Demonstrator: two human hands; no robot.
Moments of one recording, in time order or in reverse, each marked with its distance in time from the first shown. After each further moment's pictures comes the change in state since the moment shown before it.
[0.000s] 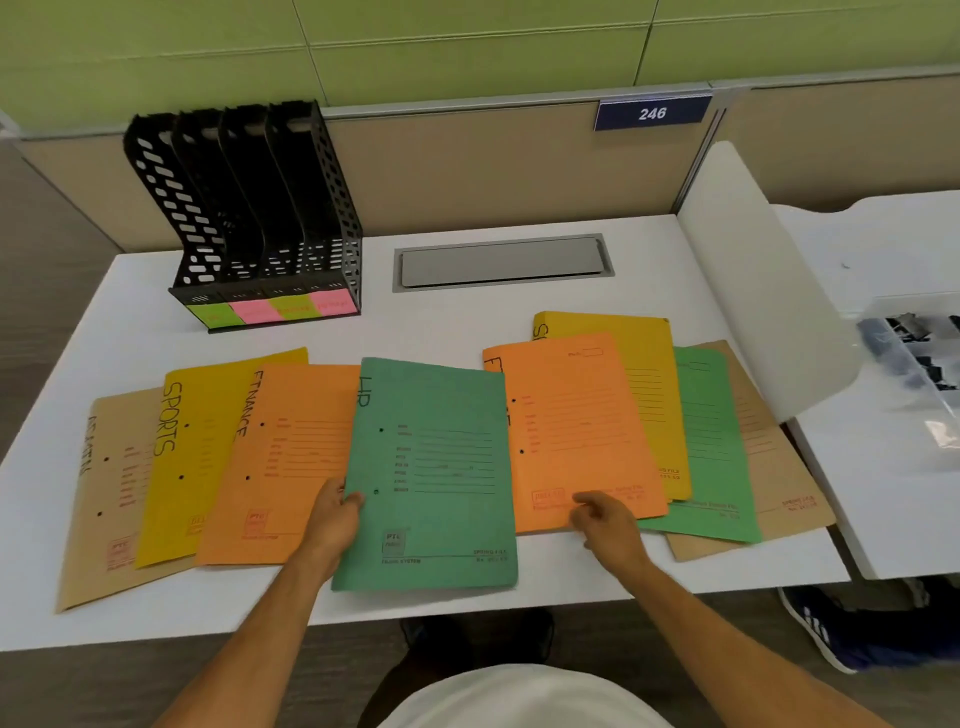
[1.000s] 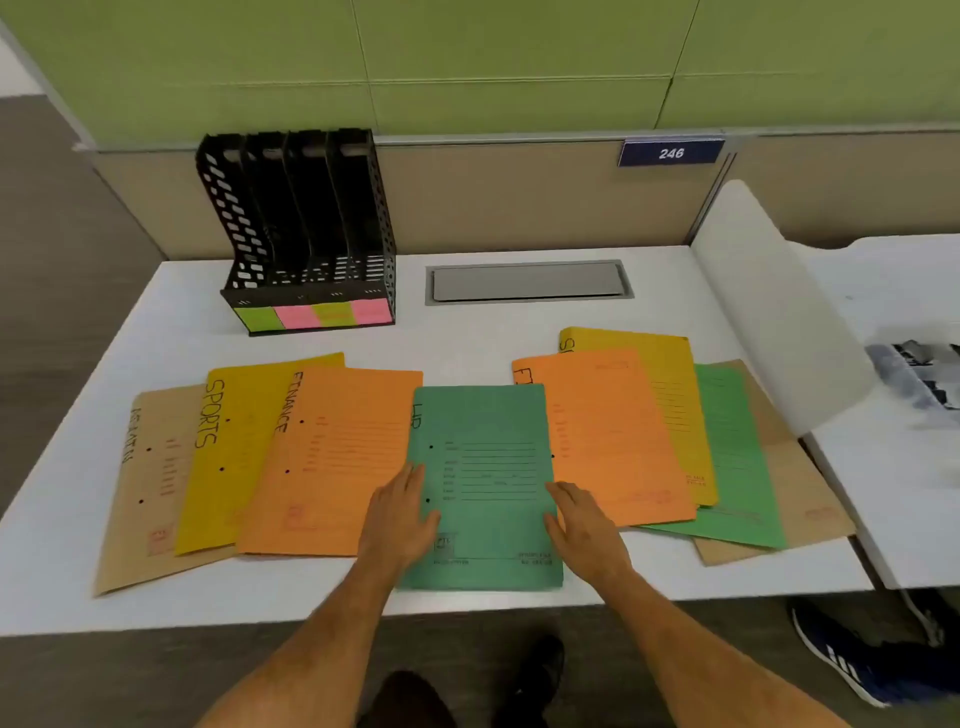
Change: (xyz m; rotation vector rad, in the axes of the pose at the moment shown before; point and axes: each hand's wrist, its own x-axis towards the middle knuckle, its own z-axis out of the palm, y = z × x) left_hand -0.004 -0.030 0.007 1.023 -0.026 0.616; right_hand -0.044 -0.052 0.062 -0.588 0.007 -0.566
